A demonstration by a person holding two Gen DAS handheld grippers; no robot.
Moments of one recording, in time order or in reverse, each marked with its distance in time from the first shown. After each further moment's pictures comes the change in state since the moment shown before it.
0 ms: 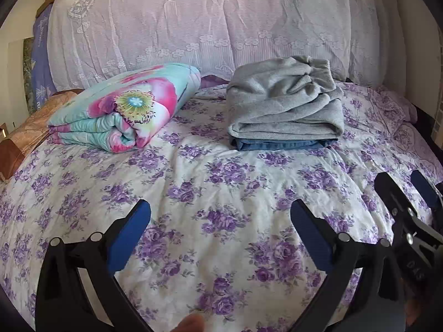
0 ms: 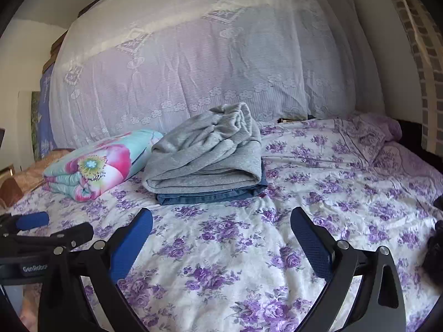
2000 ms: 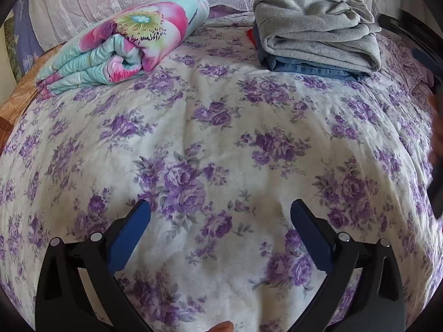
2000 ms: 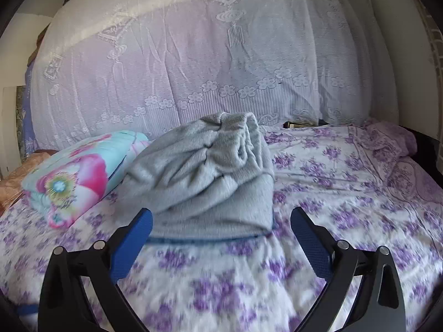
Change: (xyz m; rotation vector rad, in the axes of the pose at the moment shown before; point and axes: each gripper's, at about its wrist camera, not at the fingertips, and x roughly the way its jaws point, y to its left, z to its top) left arm 0.057 0.050 -0.044 0.039 0.329 -0.004; right arm 0.119 0.007 0.069 -0.004 0.093 -0.045
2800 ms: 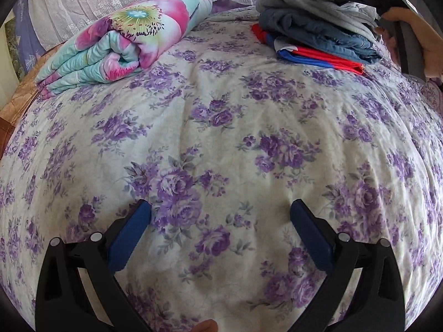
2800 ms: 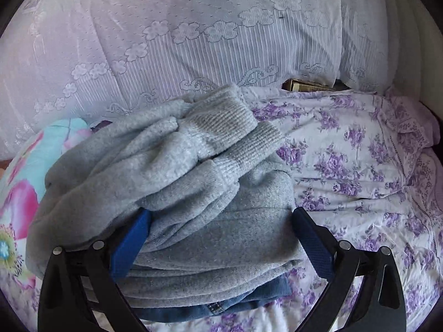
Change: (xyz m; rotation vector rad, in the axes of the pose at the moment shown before) left arm 0.019 -0.004 0.010 -0.003 0.028 0.033; right arm 0.180 -0.032 0.081 0.101 0.322 -0.102
